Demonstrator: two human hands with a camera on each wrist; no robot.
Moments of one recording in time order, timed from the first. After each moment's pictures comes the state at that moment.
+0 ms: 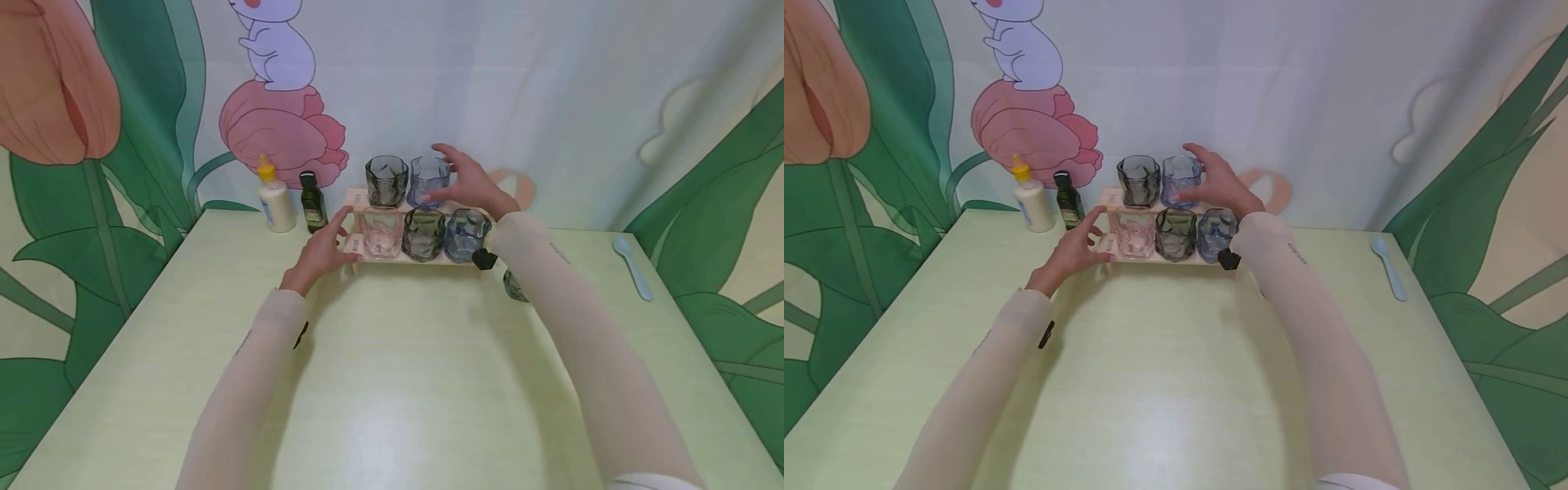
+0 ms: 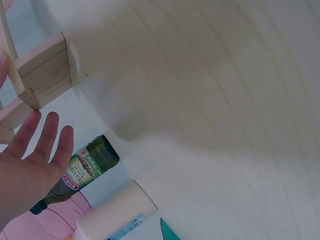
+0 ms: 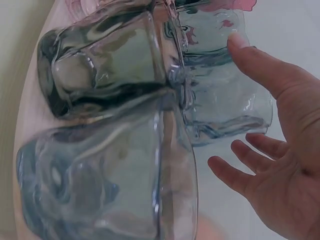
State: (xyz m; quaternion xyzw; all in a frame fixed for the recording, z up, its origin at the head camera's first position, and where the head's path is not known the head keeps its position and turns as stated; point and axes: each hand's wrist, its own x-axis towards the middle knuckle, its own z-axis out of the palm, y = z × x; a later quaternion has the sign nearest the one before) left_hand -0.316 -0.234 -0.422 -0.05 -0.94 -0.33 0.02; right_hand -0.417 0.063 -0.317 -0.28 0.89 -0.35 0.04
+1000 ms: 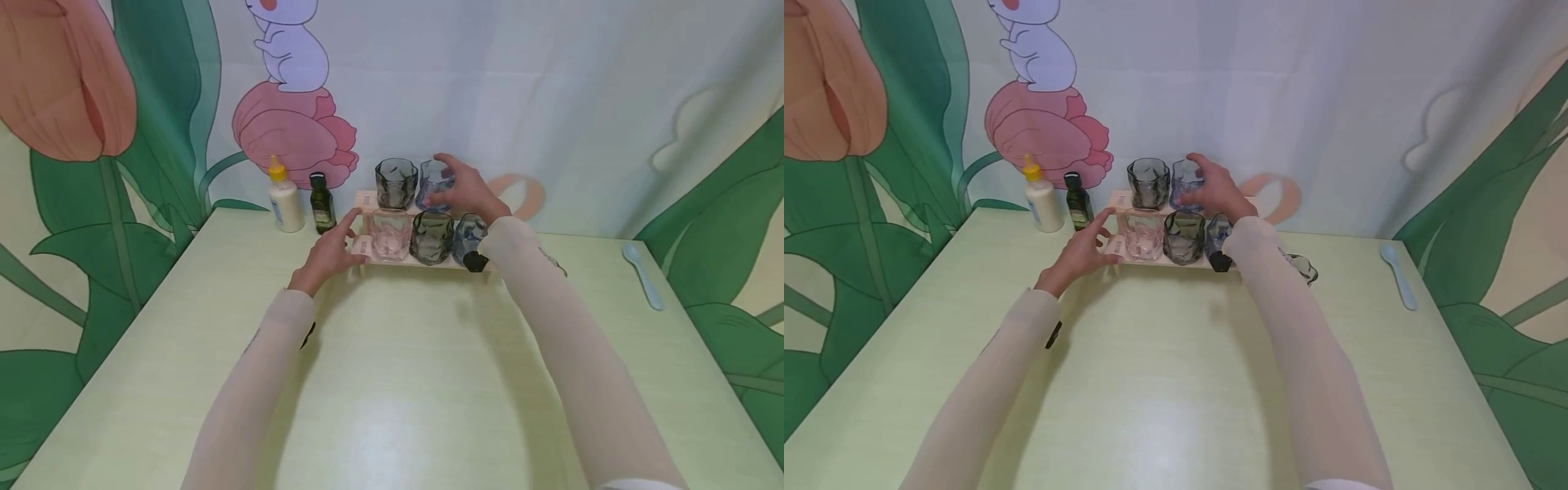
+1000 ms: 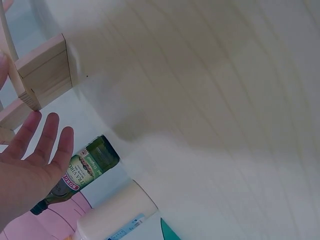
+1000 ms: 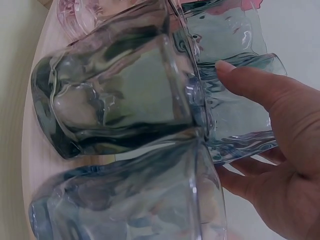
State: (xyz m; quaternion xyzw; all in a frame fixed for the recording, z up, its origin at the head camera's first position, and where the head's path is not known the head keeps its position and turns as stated) left_hand -0.313 -0.233 -0.421 -0.05 -0.95 -0.32 0.02; right_hand -0.423 0.041 -0.327 -0.23 0.91 -0.33 0.06
